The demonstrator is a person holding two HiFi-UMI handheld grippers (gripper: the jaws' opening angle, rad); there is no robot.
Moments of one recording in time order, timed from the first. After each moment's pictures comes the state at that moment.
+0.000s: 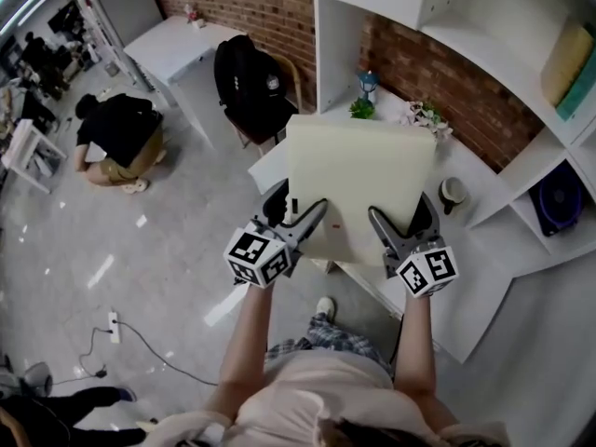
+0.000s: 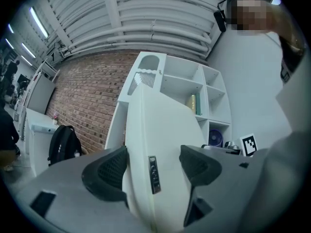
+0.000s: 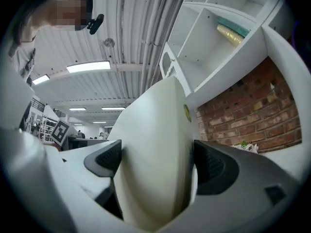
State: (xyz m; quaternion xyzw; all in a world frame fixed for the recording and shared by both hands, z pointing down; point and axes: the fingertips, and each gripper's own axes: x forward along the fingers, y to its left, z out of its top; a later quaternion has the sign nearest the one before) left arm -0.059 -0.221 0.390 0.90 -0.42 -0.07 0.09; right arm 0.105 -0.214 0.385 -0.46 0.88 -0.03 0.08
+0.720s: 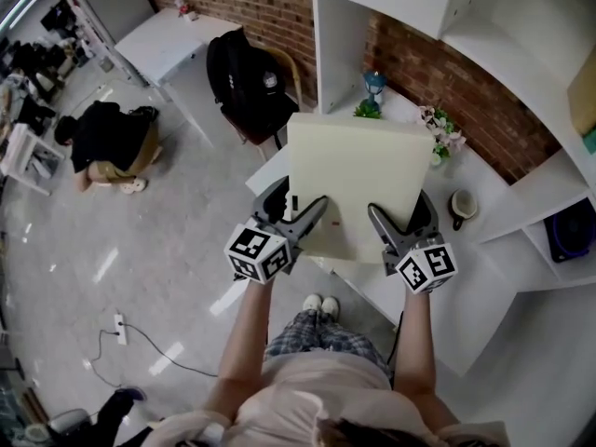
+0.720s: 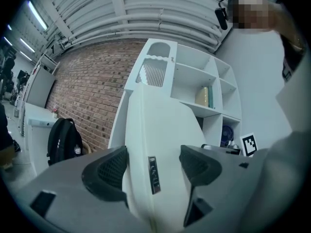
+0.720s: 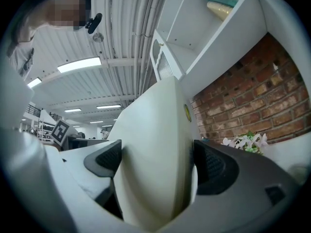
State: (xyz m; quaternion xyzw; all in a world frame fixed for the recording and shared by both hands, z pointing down) left arm -0.064 -0.336 0.417 0.90 -0.42 -0.04 0.12; right arm 0.100 -0.328 0.414 -0.47 0.88 -0.07 0.07
